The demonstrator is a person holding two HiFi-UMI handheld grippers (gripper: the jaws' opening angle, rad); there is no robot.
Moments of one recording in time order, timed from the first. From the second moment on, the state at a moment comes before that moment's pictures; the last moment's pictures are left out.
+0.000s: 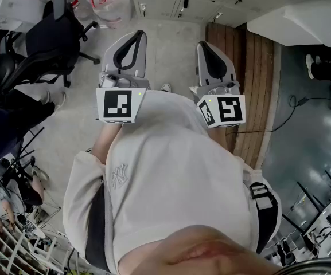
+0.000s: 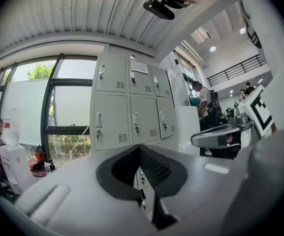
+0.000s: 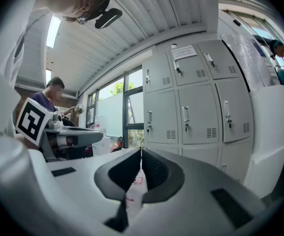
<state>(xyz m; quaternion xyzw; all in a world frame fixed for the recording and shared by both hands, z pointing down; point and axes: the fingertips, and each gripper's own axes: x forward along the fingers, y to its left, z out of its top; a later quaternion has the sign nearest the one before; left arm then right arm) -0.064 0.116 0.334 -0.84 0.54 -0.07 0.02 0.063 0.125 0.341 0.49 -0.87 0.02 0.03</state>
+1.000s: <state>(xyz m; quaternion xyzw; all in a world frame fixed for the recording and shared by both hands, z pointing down) -0.001 0.110 0.330 -0.84 0.54 -0.07 0.03 0.119 0.124 0.345 0.47 -0.88 0.02 0.01</state>
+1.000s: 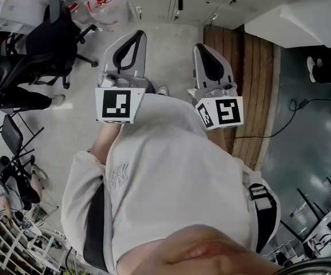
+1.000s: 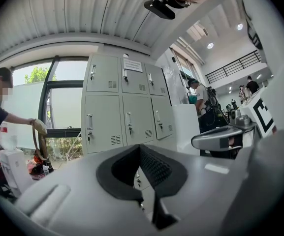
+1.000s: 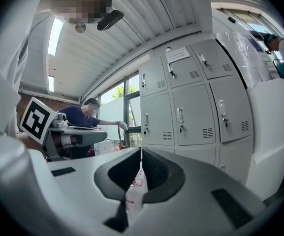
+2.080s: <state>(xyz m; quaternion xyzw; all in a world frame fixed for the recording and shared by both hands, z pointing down) -0.141 -0.092 0.318 -0.84 0.54 -0.05 0.06 -0.037 -0.074 0.328 0.45 -0.89 0.01 0.00</state>
